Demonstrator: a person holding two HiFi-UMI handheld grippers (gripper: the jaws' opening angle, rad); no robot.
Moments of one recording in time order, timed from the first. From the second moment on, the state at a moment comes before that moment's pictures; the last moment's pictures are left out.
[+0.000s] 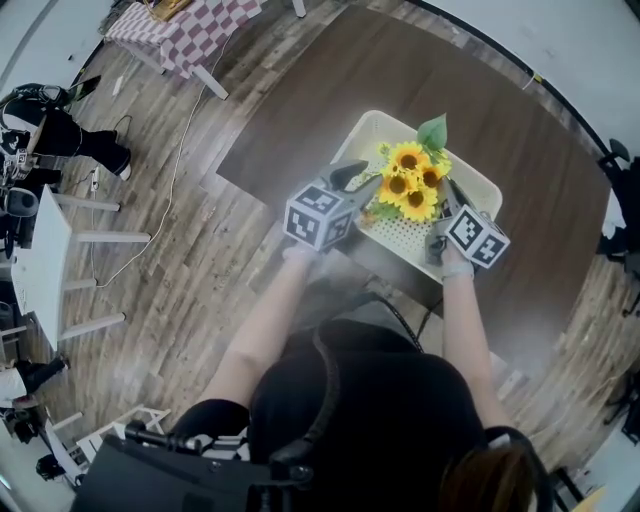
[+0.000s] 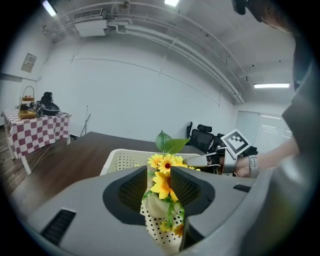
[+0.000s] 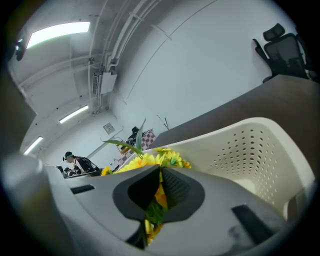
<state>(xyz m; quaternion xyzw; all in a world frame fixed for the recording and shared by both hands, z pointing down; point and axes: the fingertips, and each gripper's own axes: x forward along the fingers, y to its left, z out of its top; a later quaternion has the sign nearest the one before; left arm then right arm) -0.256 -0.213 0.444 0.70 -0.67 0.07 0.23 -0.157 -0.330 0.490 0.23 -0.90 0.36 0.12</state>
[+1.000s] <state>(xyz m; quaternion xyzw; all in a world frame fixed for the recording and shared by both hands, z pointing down) -0.235 -0.248 0.482 0.72 -0.58 0.07 0.39 -0.150 -0.338 0.486 0.22 -0.90 0.36 0.12</state>
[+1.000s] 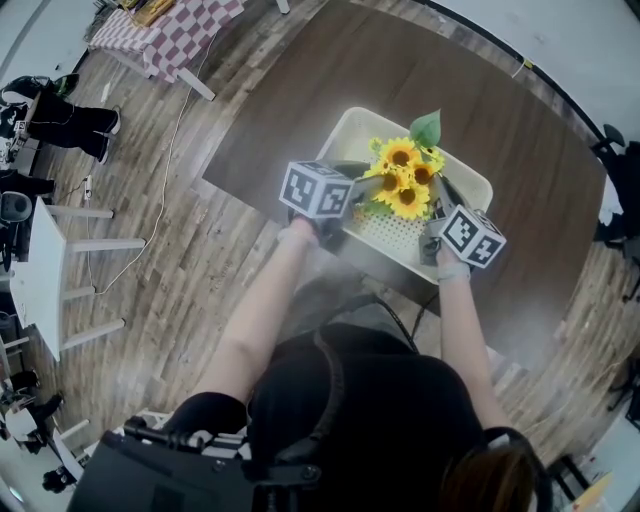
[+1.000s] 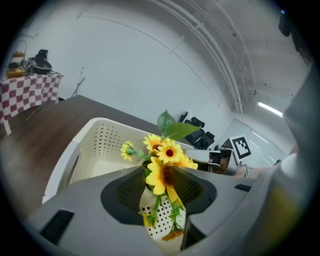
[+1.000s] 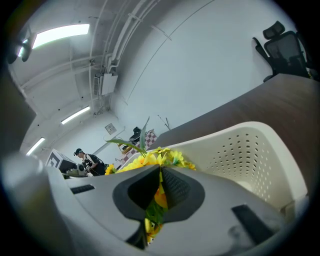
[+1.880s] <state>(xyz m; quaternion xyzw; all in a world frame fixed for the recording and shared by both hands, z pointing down) -0.233 -0.244 0.474 0.70 -0.60 0.04 0.38 -0.152 -0.319 0.473 0.20 -0.90 0.37 0.11</state>
